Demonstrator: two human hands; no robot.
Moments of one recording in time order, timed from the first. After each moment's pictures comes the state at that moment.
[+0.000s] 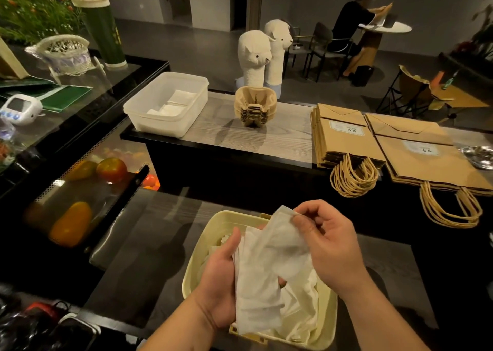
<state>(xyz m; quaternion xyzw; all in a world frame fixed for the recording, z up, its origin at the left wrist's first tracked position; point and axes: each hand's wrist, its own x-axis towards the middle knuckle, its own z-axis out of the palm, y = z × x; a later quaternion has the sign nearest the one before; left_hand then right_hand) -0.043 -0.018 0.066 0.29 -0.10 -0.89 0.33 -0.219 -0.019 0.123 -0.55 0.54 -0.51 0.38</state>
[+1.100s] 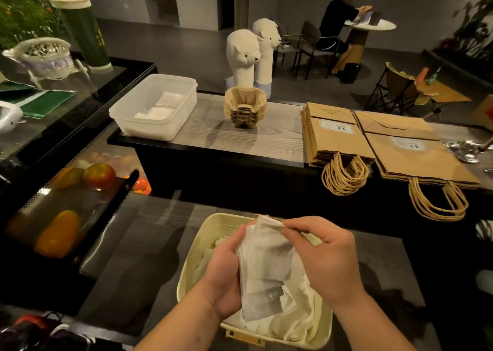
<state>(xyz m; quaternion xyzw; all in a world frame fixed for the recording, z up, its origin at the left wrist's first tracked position) -0.055 -0.037 0.061 0.32 -0.14 -0.88 0.33 -0.220 -0.009 0.114 -0.61 0.57 -0.51 0.21</state>
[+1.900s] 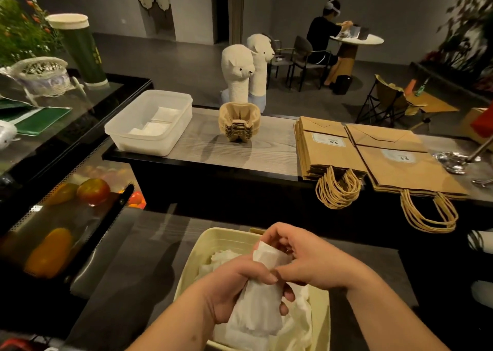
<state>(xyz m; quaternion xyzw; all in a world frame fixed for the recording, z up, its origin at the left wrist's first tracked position) -0.055 -0.054 0.091 0.28 -0.35 -0.88 0.15 -0.244 -0.049 0.134 -0.66 0.54 -0.15 0.49</state>
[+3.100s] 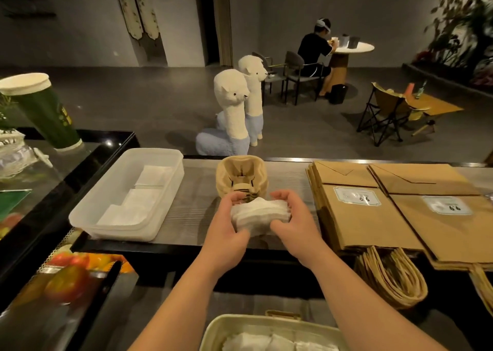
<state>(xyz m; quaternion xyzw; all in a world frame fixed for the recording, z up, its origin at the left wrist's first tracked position) -0.054 -0.289 0.109 0.48 -0.65 -0.44 0.39 -0.225 -0.271 0.115 -0.52 0.58 -0.48 0.41</state>
